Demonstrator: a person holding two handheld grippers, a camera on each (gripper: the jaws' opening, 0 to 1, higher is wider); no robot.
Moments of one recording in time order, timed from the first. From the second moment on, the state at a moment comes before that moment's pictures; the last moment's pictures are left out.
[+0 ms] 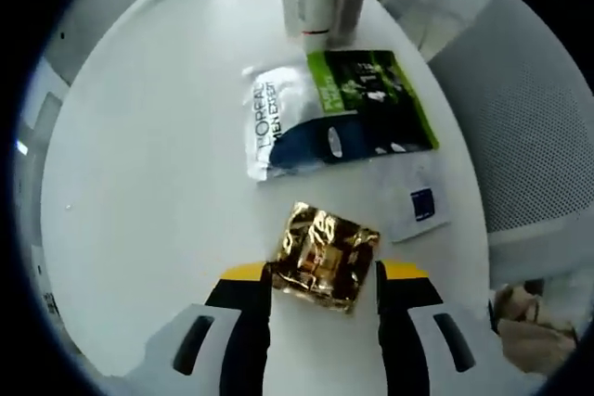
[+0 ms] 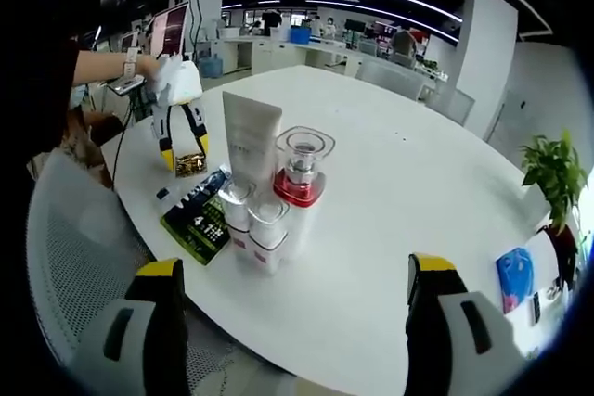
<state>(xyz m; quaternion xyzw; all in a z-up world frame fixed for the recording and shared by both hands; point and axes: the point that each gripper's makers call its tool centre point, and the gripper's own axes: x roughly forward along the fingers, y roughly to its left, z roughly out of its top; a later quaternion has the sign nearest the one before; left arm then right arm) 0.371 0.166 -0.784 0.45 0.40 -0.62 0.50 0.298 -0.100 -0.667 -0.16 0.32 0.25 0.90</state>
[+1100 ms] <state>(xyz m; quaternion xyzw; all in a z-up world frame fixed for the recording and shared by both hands) 0.397 0.158 -0.786 0.45 0.38 -0.61 0.53 0.293 -0.101 -0.675 -0.16 0.33 0.25 0.90</state>
